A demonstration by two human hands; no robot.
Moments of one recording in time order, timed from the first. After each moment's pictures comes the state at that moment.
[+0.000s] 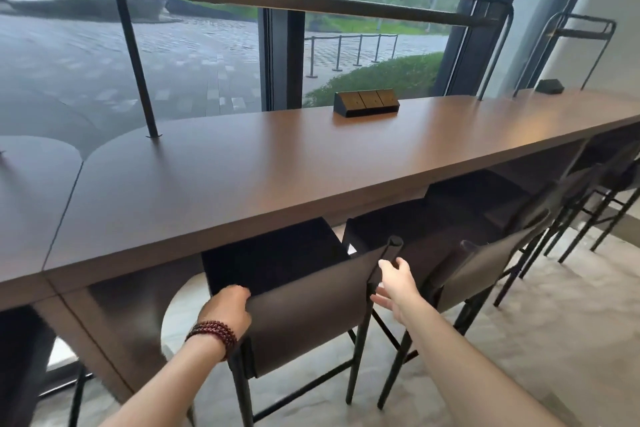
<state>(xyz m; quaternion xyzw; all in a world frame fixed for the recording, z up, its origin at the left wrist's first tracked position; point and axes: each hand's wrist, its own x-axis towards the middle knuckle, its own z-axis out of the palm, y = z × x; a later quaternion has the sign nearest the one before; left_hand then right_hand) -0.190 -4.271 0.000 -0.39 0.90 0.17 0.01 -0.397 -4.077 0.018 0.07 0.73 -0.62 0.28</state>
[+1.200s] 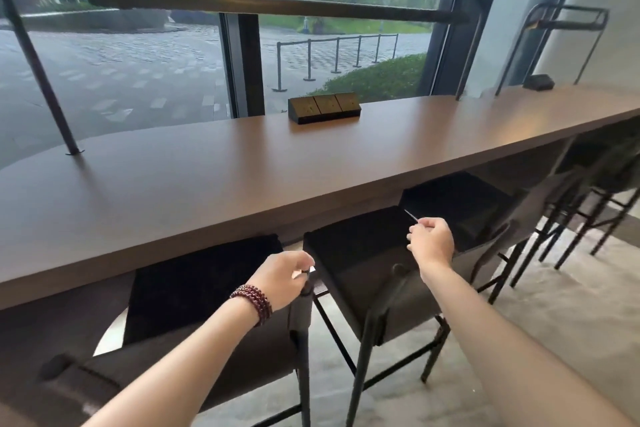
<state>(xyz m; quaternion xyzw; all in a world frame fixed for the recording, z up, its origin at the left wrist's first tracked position) -0.407 -4.130 0.069 -0.20 0.92 0.32 -0.08 -0.624 -3.968 0.059 0.01 0.79 -0.61 0.01</state>
